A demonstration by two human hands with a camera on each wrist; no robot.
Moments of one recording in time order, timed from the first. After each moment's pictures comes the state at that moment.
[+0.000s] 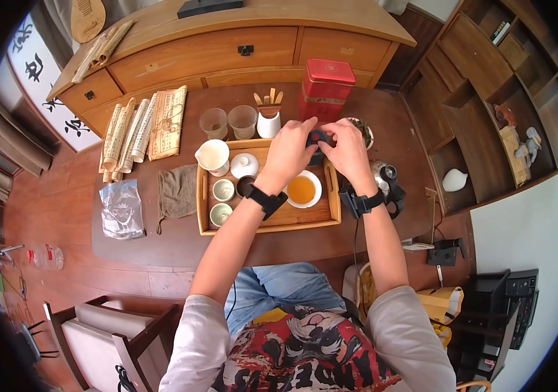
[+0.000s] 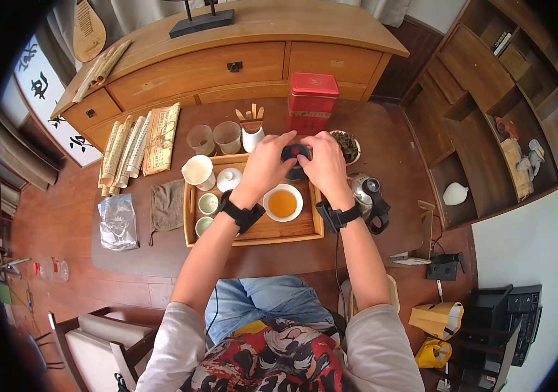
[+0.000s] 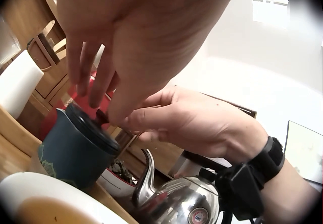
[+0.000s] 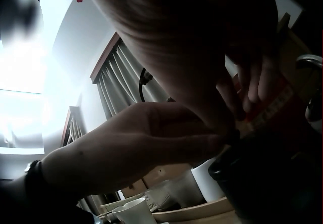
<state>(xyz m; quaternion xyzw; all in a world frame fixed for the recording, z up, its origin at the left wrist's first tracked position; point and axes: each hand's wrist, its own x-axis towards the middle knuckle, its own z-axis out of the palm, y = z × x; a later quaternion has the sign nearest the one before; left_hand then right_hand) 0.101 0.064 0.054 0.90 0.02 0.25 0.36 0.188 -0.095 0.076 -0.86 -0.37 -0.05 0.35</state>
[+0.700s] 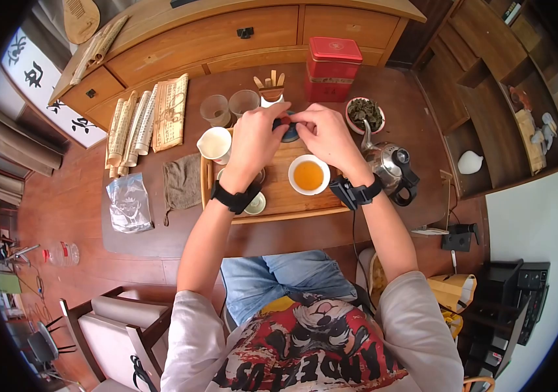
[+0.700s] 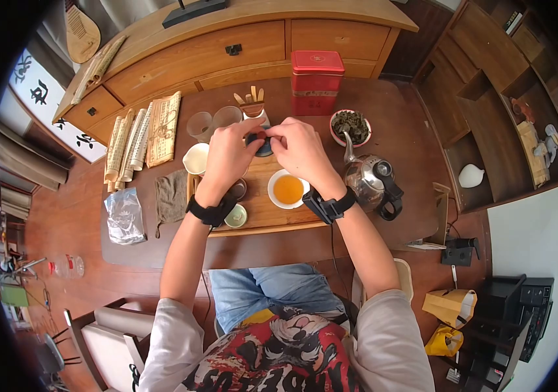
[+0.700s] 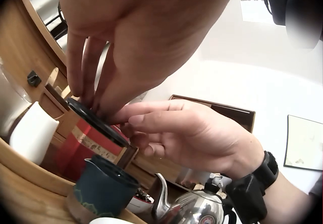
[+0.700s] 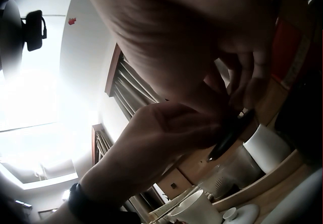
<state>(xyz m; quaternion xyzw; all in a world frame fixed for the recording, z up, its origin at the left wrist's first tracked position) 0.056 0.106 0.084 0.91 0.08 0.24 0.32 0.161 -0.057 0.079 -0.79 -0.41 0.05 0.46</state>
